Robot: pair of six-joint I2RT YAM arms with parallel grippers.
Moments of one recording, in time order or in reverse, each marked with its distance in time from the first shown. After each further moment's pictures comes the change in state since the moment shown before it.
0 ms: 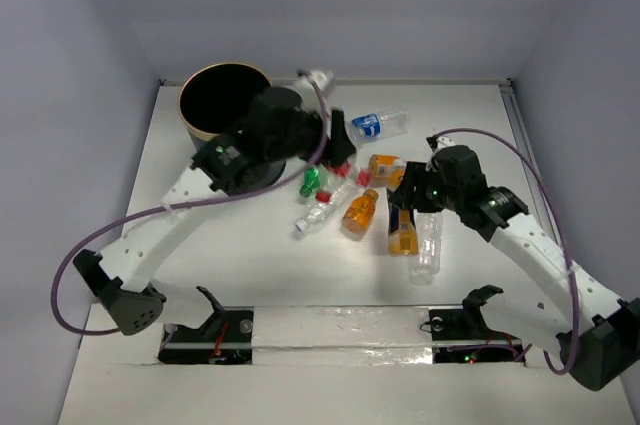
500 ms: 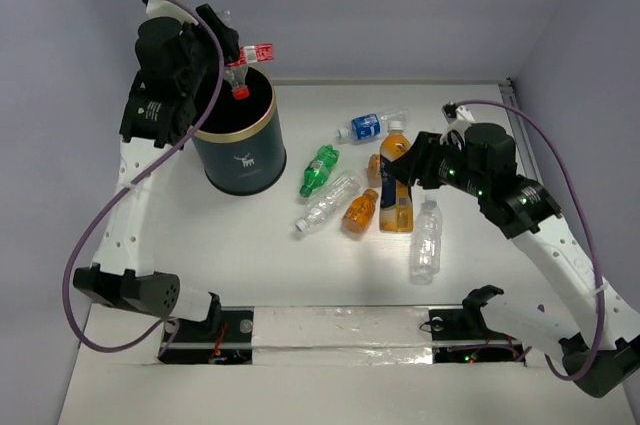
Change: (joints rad) left arm 0.611 0.078 0.353 0.140 -0.161 -0.018; right arm 0.000 -0.068 0.250 0.012 -0.123 0.034
